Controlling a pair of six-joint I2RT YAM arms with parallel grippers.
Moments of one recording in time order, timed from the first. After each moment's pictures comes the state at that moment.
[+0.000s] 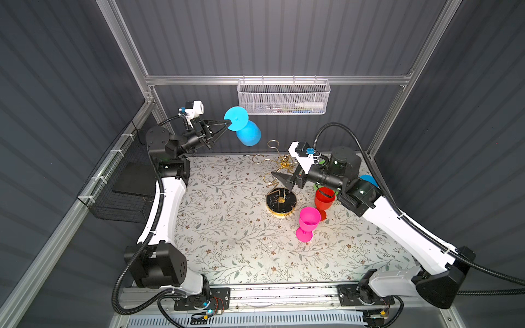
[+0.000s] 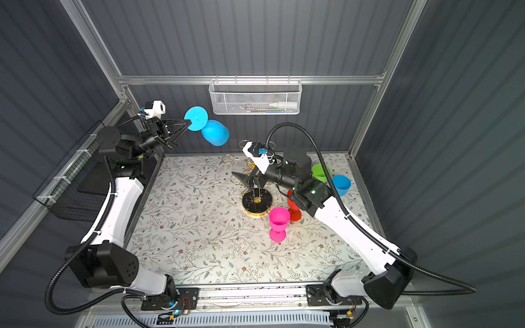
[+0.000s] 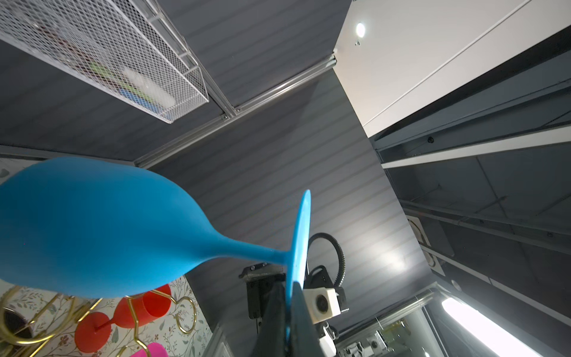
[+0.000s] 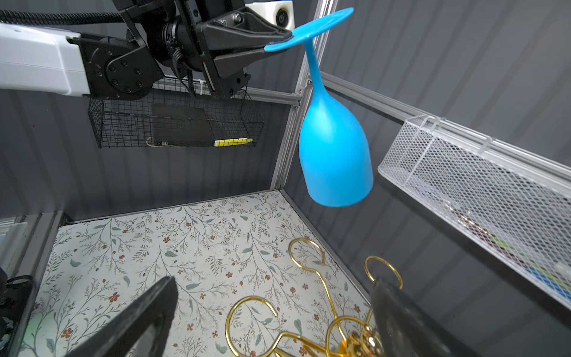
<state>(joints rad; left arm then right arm) -0.01 1.49 1.55 0.52 1.18 -1.64 0.69 1.36 1.42 -0.11 -0.37 -0.30</state>
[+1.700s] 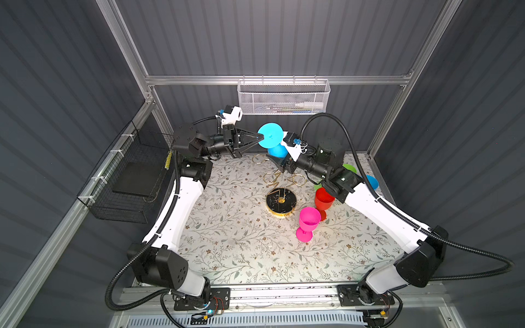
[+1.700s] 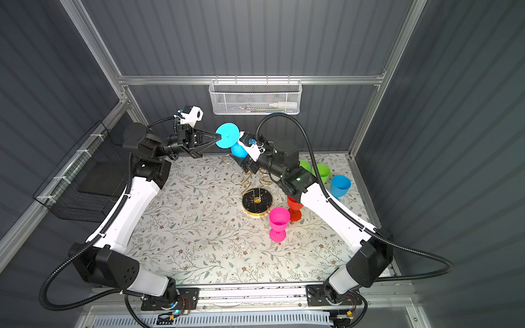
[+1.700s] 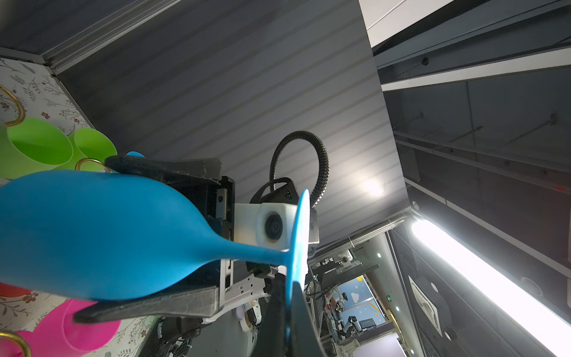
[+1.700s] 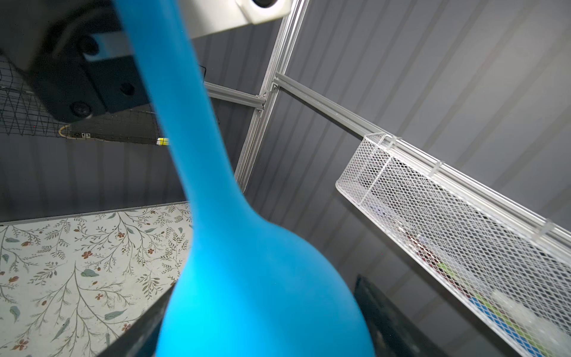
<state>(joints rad) -0.24 1.50 1.60 0.42 1.28 -1.60 0.66 1.52 1.50 0.02 -0.28 -0.39</state>
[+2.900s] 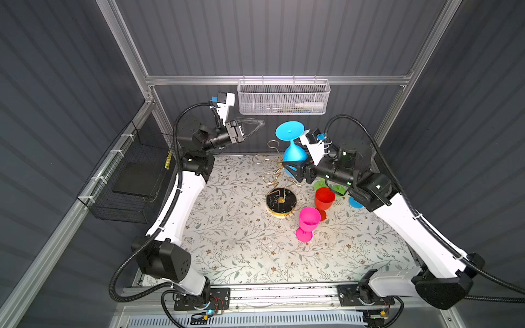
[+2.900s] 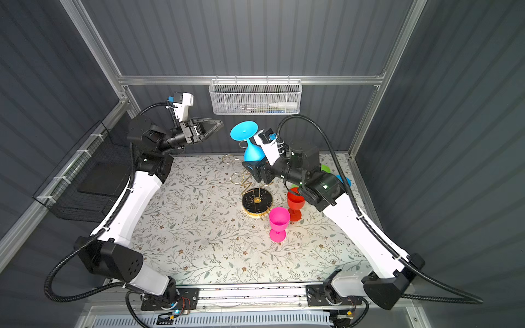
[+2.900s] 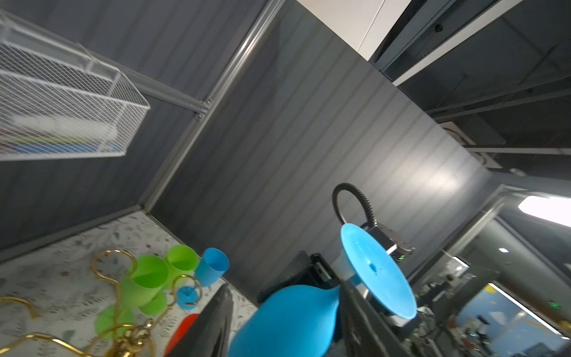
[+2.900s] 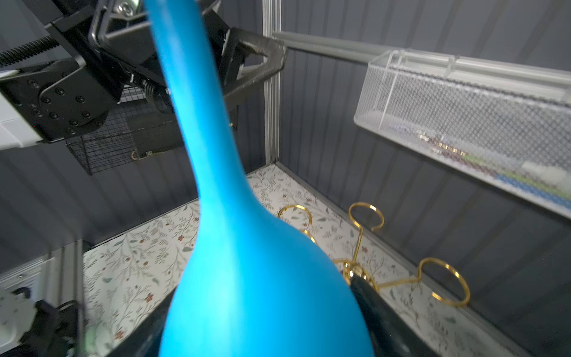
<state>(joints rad) -0.24 1.55 1.68 0.27 1.04 -0.92 0.65 1.31 1.58 -0.48 -0.27 -0.02</state>
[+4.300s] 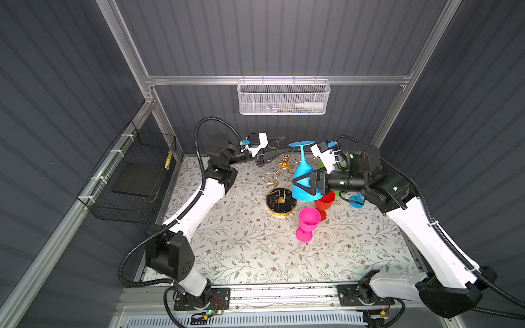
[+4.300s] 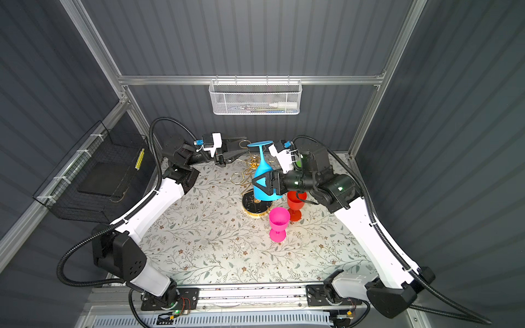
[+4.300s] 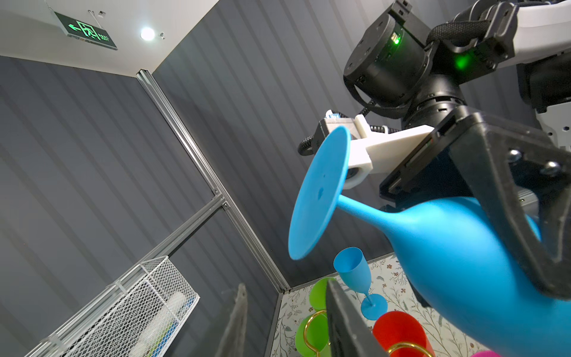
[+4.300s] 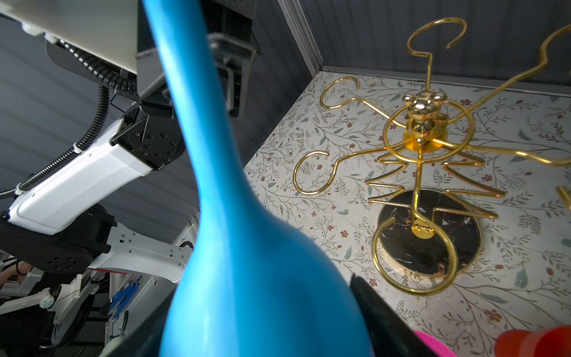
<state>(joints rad) -0.44 1.60 1.49 0.56 1.06 0.21 0.57 1.27 1.58 -0.78 -0.53 0.35</state>
